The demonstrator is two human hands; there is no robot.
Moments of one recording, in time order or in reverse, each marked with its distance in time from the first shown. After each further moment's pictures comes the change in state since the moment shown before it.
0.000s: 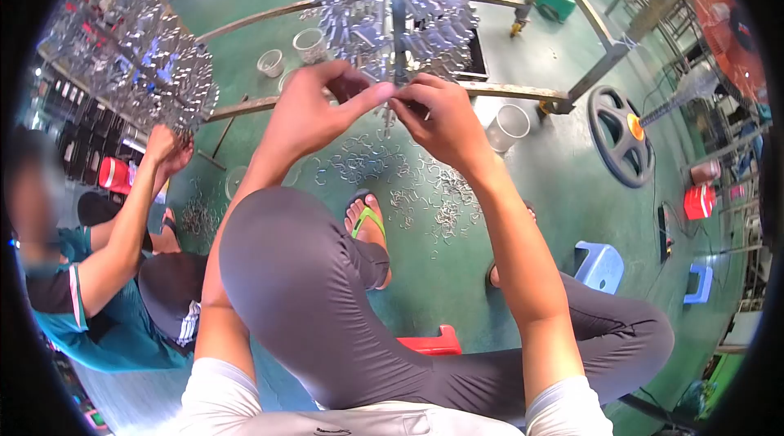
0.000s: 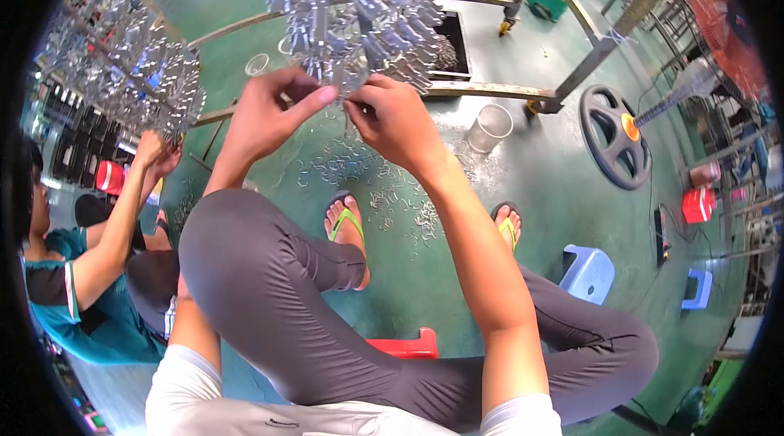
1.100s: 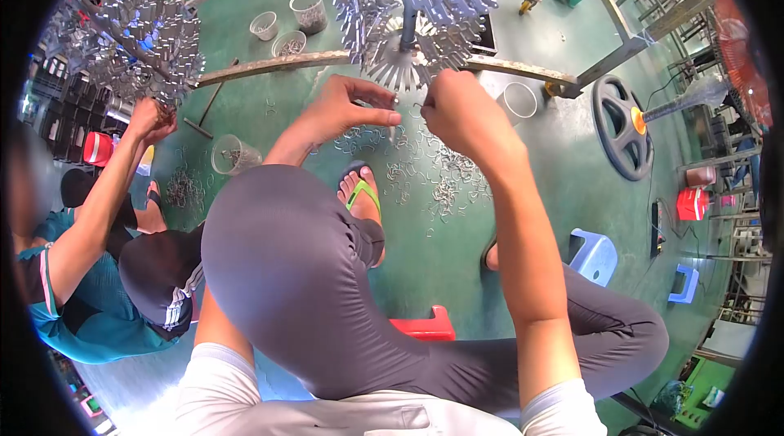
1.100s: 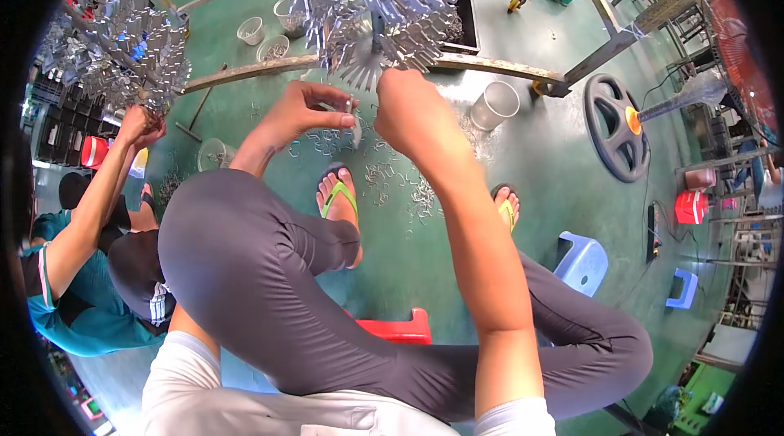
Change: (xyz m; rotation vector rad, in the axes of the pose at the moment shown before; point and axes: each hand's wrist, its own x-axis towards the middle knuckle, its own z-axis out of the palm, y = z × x) left_hand 0.002 -0.099 0.058 -0.483 -0.356 -0.249; right_hand -0.004 -0.005 0.002 -0.445 -0.404 0.499
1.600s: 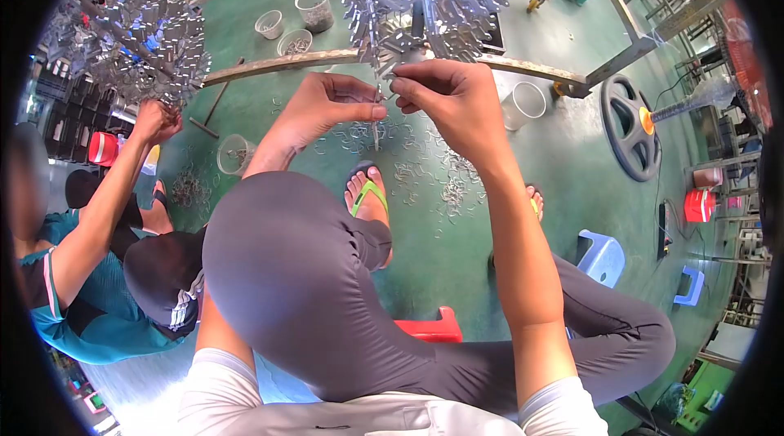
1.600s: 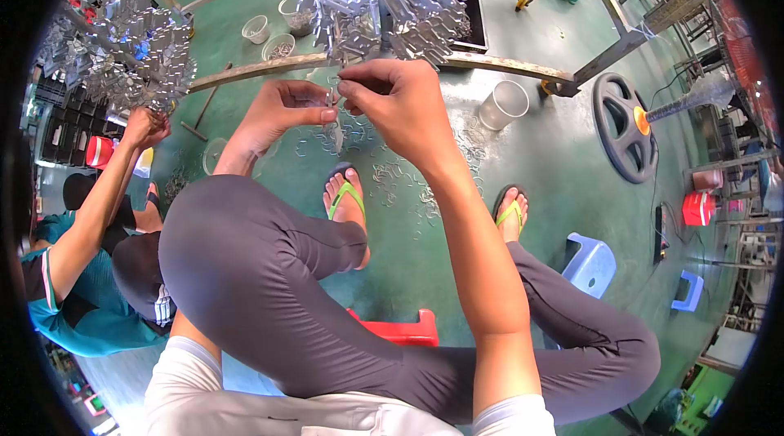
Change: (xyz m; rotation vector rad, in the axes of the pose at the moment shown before) left_hand -0.025 0.015 -0.024 -0.082 0.078 -0.044; right_hand 0.001 -0.016 0.013 0.951 0.165 -0.126
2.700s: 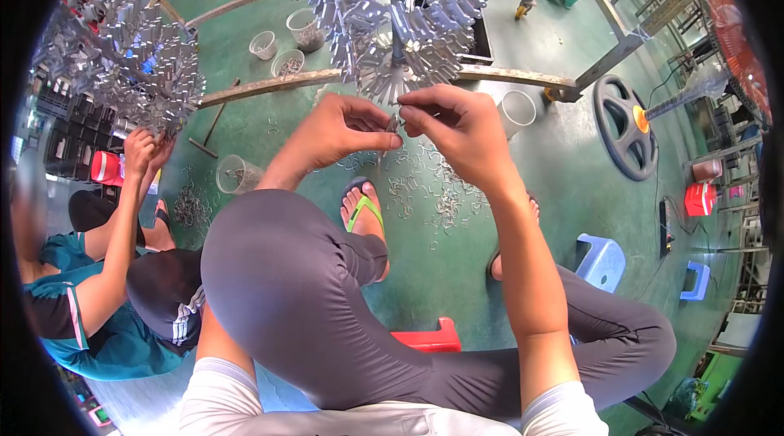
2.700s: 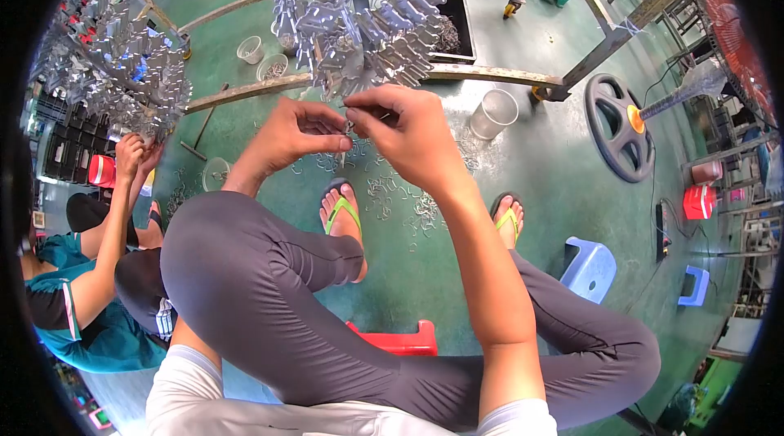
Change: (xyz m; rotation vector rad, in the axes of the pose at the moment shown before) left_hand 0.004 0.015 0.035 0.013 -0.147 0.045; right_hand -0.022 0.002 -0.028 -0.101 -0.014 -0.062
